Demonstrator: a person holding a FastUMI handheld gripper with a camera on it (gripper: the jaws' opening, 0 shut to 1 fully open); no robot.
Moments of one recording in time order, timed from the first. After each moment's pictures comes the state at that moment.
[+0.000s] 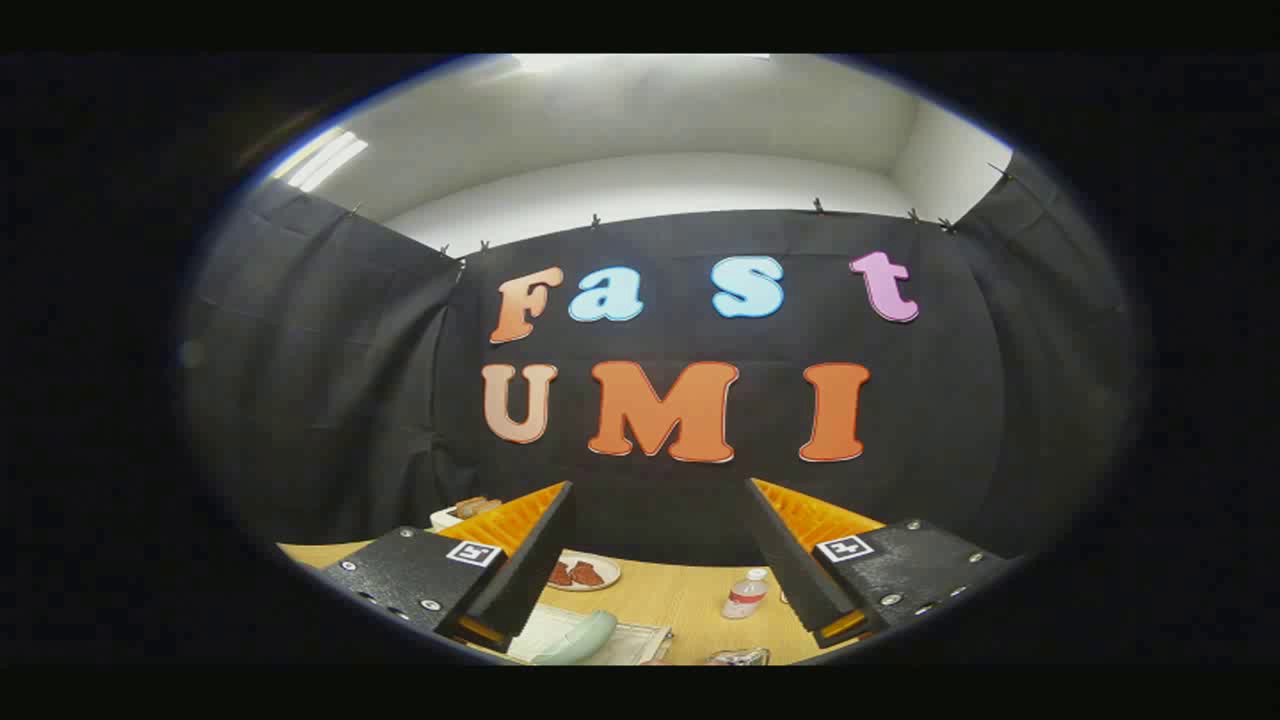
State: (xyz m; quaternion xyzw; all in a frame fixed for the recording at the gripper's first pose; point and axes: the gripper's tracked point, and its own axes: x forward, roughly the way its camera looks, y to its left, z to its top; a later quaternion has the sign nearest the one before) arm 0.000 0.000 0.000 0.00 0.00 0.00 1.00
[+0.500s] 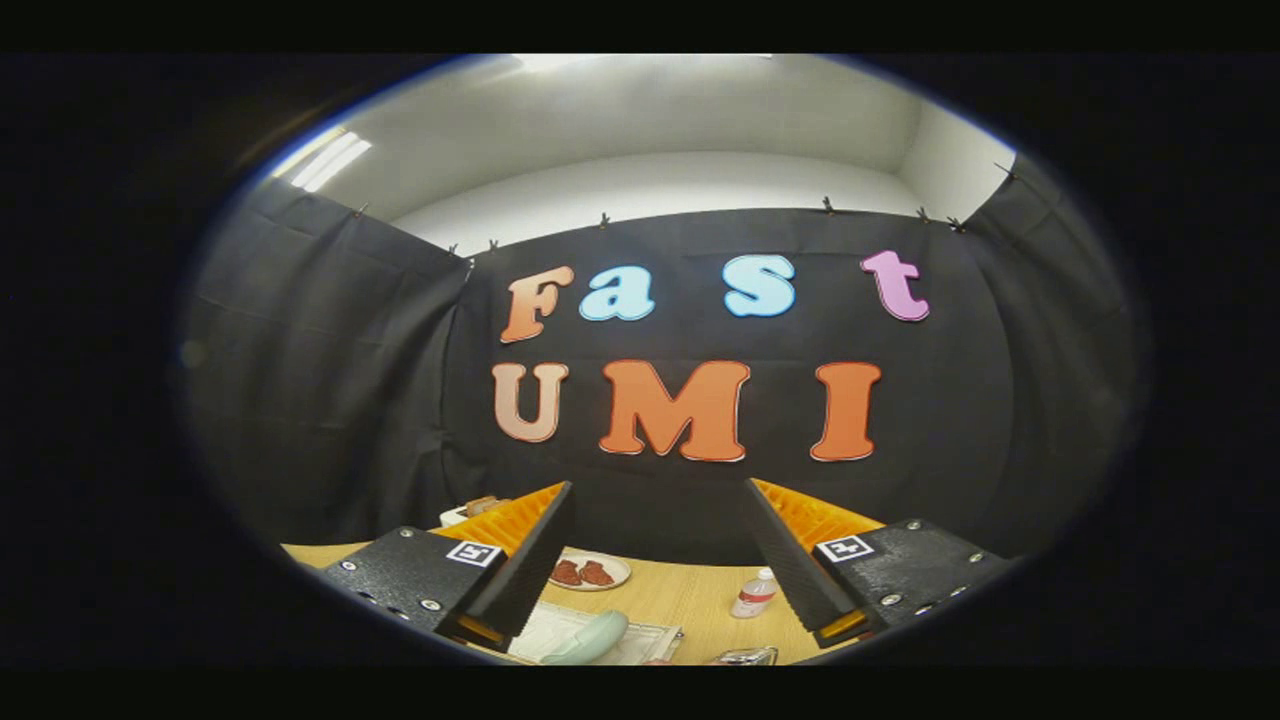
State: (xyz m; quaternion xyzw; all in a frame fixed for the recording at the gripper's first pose) arm 0.000 0.009 0.001 0.00 0.00 0.01 1.00
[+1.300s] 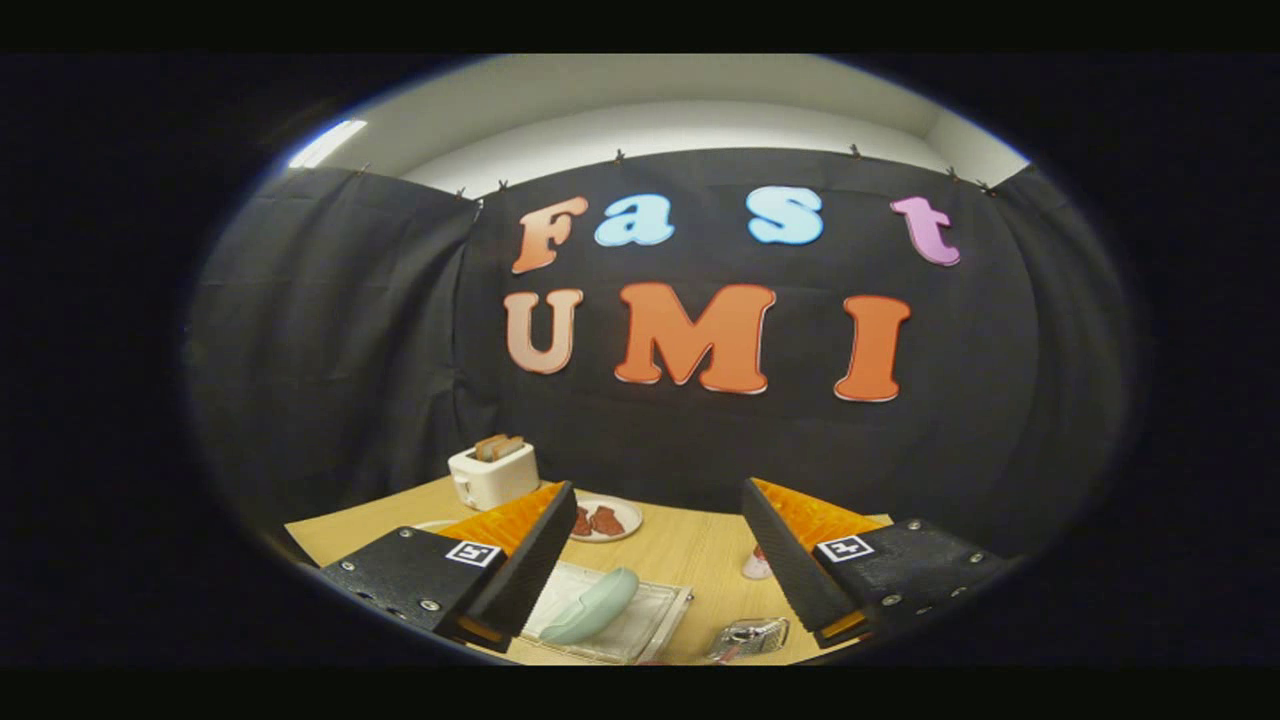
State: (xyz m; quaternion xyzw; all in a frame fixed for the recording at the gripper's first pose) arm 0.003 0.026 -0.098 -0.02 0.16 0.04 0.99
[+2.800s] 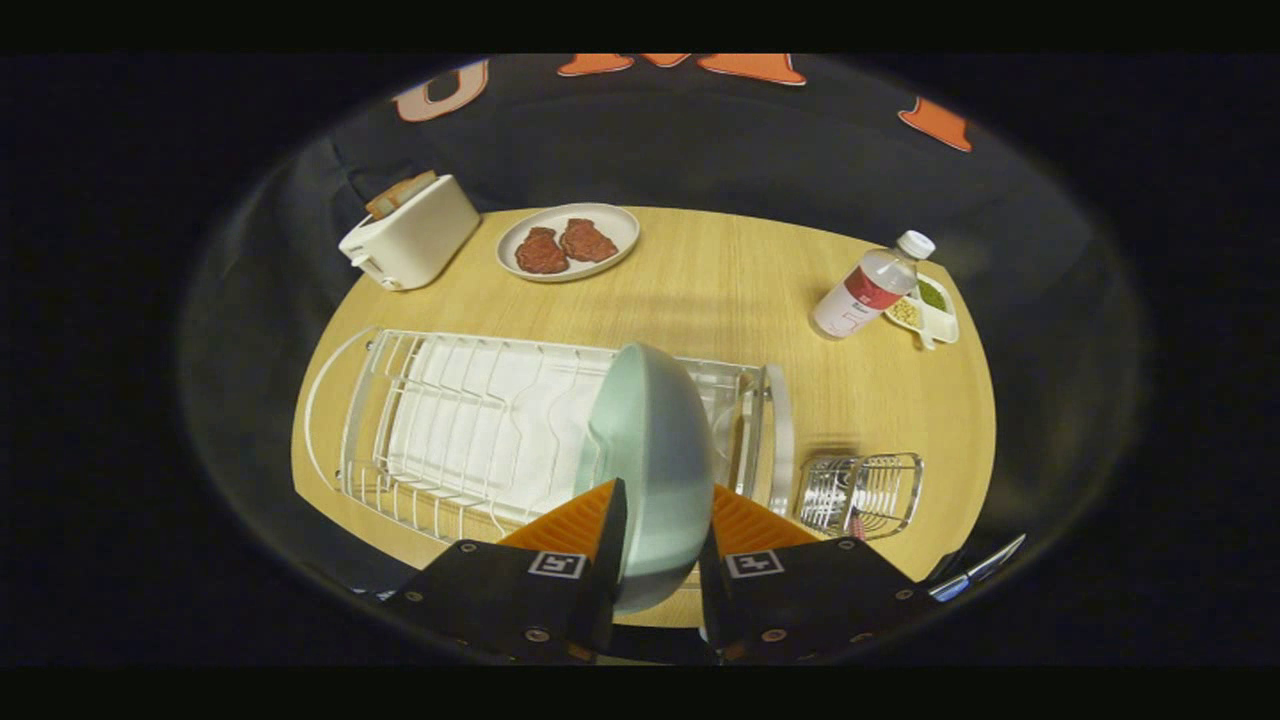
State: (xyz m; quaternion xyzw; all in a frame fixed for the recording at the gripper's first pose) arm -0.038 0.074 -0.328 0.00 0.64 -0.03 0.76
